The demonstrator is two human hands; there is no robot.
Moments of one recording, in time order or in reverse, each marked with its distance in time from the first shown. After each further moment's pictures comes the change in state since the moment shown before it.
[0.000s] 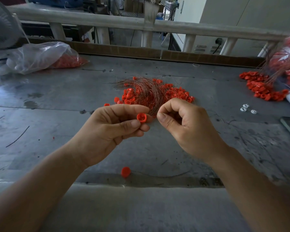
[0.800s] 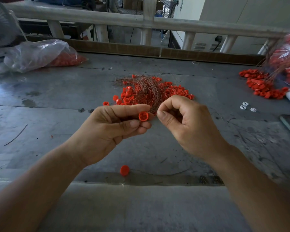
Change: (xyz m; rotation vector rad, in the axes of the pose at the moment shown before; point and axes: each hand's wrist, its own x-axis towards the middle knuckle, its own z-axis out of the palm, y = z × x) left_hand 0.000 0.000 0.000 -0.027 -0.008 -0.019; right_hand 0.000 0.000 -0.001 -0.067 0.042 -0.043
